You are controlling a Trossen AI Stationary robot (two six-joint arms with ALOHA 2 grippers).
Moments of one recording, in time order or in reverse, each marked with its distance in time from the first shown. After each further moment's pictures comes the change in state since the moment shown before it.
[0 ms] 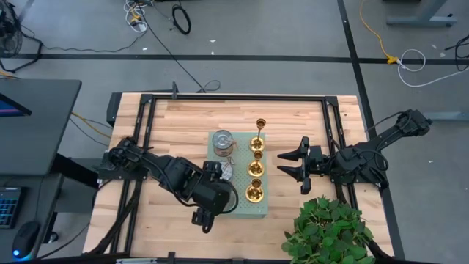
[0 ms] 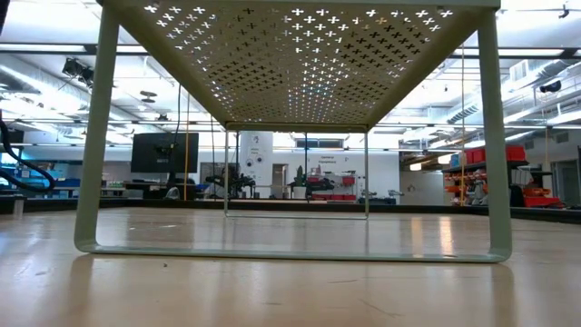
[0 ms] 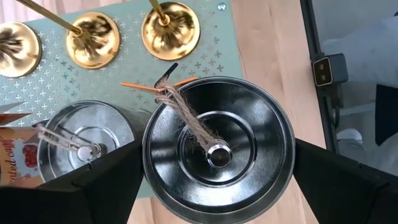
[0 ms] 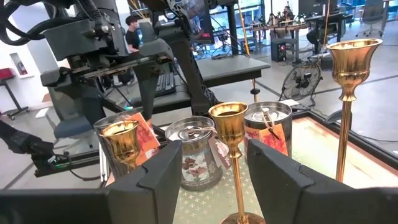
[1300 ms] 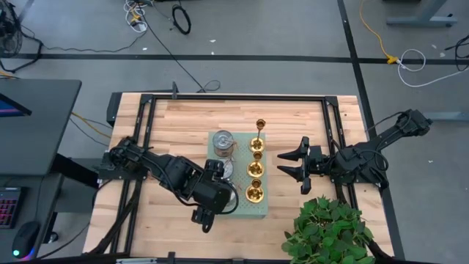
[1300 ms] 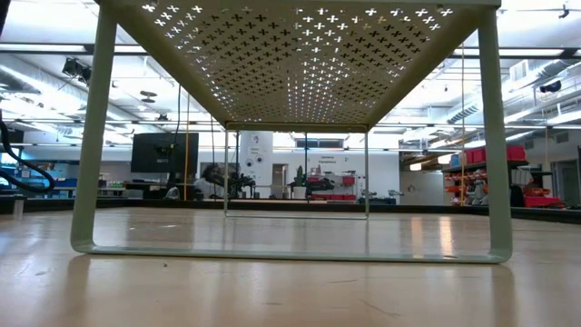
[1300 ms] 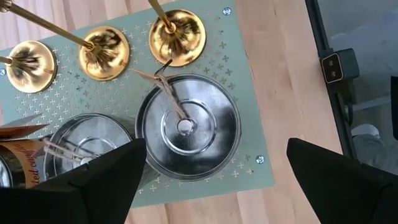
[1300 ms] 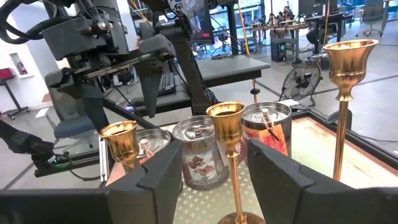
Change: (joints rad) left arm 0.009 0.000 0.000 0.005 -0.025 0.074; right arm 0.000 0.000 0.000 0.000 0.000 0.000
